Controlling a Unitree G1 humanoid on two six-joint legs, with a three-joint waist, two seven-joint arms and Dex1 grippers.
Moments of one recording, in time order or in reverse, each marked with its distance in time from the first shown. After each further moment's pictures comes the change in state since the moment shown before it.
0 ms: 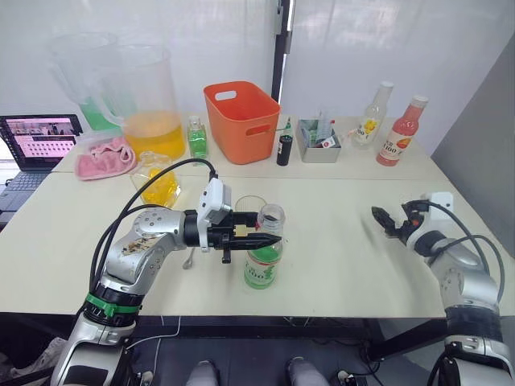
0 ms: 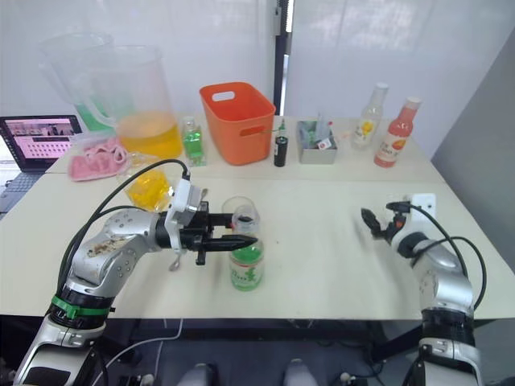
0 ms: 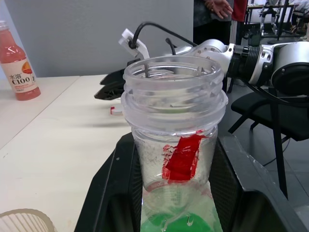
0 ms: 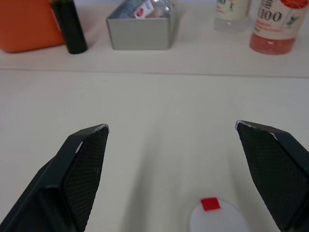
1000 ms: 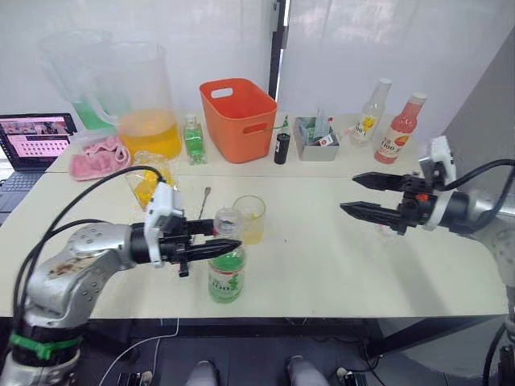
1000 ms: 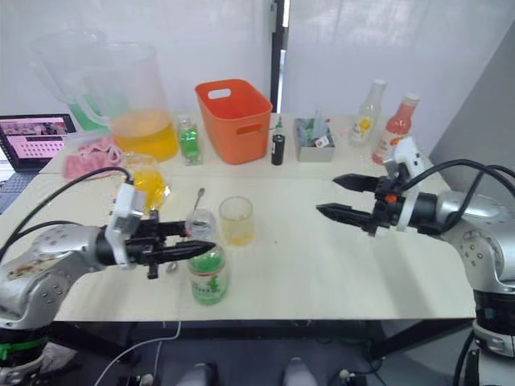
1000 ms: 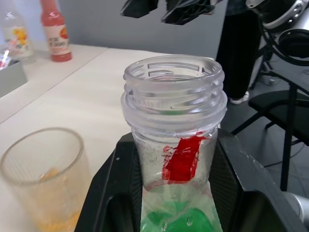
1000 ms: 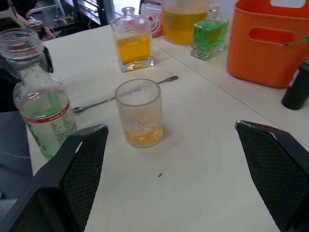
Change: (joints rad) left arm 0.254 0.254 0.333 -0.267 -0.239 0.280 0.164; right arm -0.098 -0.297 0.157 -0.451 0.357 0.408 0.489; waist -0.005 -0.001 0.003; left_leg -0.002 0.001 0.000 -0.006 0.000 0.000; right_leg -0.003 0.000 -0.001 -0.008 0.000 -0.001
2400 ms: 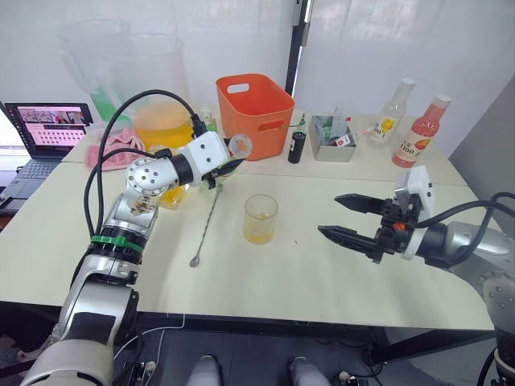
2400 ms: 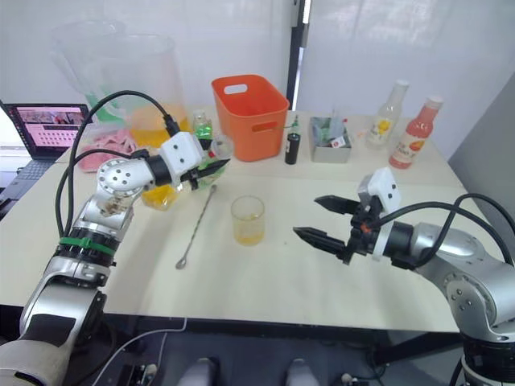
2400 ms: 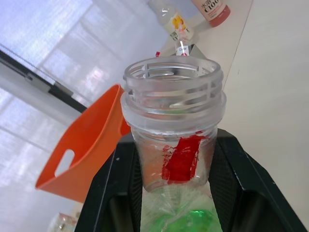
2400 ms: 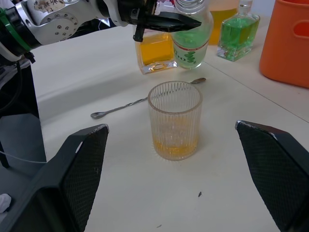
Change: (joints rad) left arm -0.644 -0.242 -0.385 0.964 0.864 -1.059 0.231; right arm 0.226 0.084 -0.073 -0.348 0.100 0.069 -0.294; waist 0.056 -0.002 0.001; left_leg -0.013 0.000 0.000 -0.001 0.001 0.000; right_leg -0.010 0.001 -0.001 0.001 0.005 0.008
